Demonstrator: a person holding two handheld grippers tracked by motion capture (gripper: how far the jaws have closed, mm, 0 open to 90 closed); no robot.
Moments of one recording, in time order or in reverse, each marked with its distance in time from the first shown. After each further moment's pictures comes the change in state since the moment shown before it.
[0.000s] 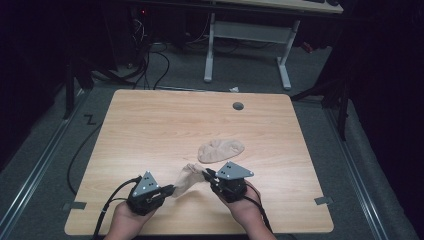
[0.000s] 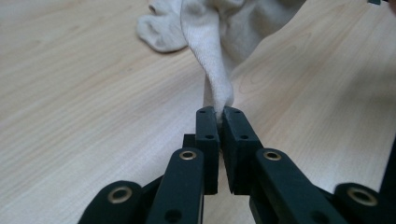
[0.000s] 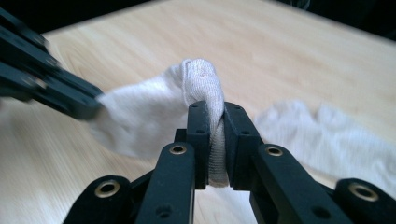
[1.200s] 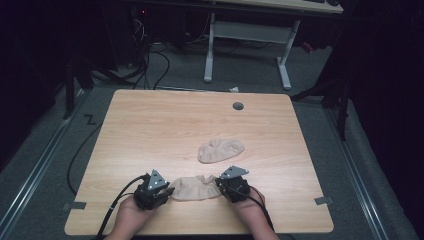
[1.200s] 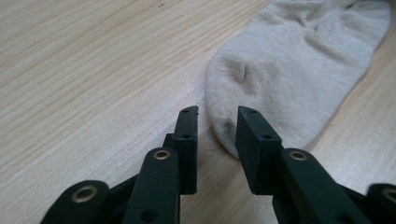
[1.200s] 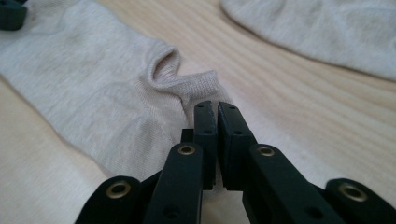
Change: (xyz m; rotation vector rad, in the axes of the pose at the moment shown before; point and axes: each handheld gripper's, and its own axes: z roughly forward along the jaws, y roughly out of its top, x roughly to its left) left arm 0.014 -0.015 0.035 0.167 0.125 0.006; right arm -0.027 -0.055 0.034 0.267 -0.069 0.051
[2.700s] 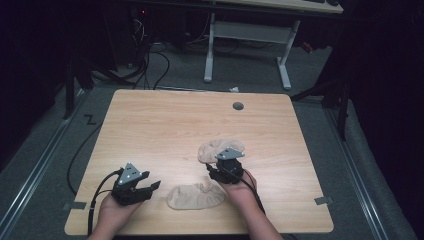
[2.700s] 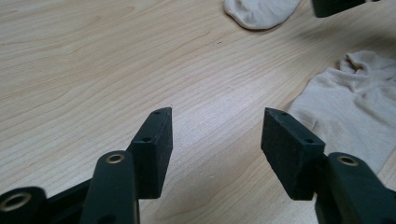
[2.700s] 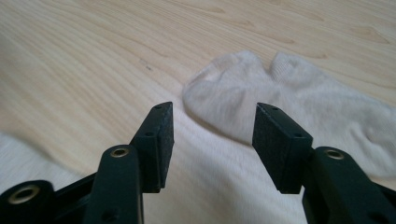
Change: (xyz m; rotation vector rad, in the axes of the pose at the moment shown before) left arm 0.041 -0.009 -0.041 -0.141 0.041 -0.121; right arm -0.016 0.050 0.021 -0.100 -0.062 0.062
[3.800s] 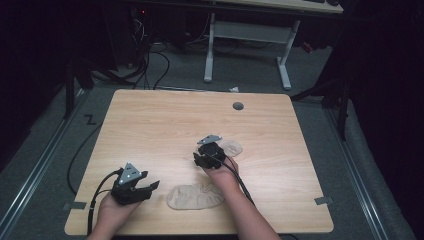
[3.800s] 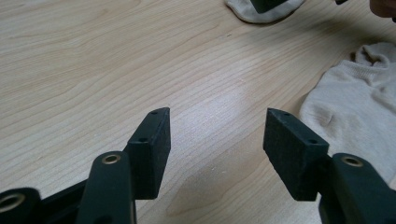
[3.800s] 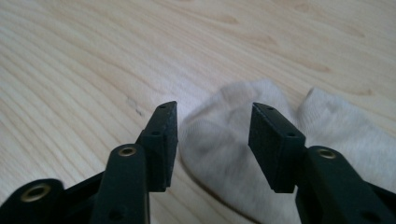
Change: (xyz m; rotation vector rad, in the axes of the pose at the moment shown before) left arm 0.003 -0.003 0.003 0.016 0.017 0.008; right arm 0.009 0.042 0.056 0.087 -0.019 -0.012
